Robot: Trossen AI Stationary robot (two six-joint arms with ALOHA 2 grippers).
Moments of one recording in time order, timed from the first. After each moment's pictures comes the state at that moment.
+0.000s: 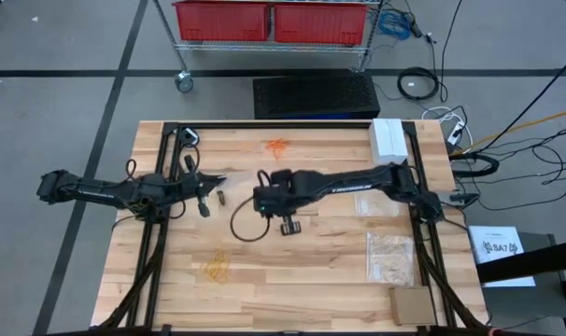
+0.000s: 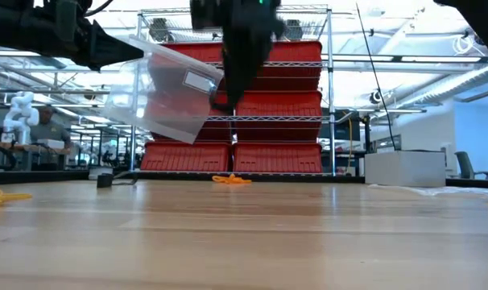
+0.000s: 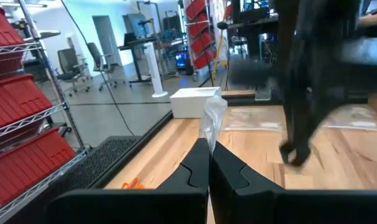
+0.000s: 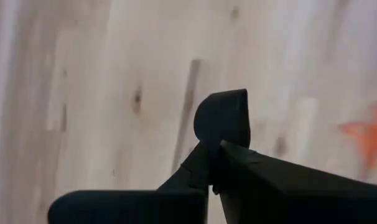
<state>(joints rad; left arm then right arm) -0.07 0.43 0.18 0.24 -0.41 0.16 0.08 2.20 2.04 -1.16 0.17 -0.12</state>
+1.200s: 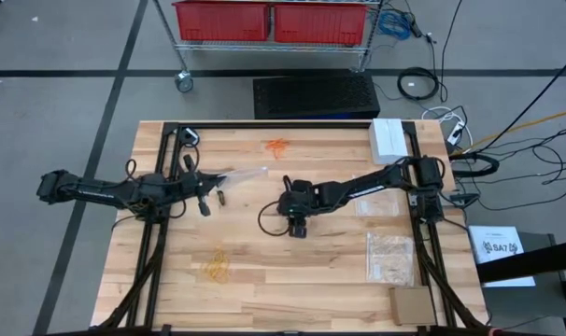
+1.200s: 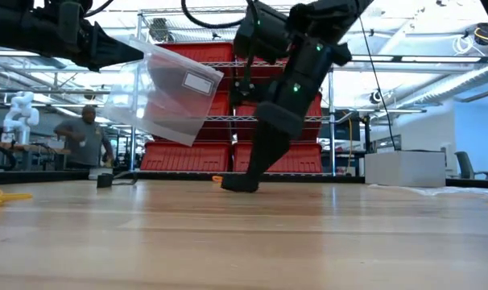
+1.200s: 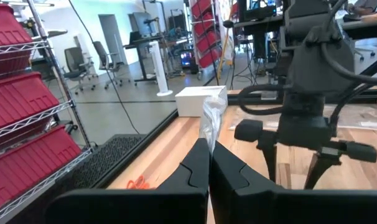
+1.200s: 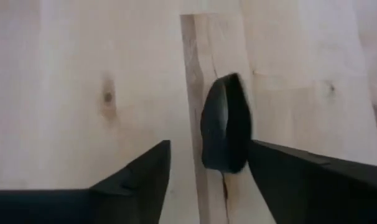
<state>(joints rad) -0.07 0.43 0.18 0.24 -0.43 0.16 0.05 1.97 1.28 -0.39 0.14 0.10</state>
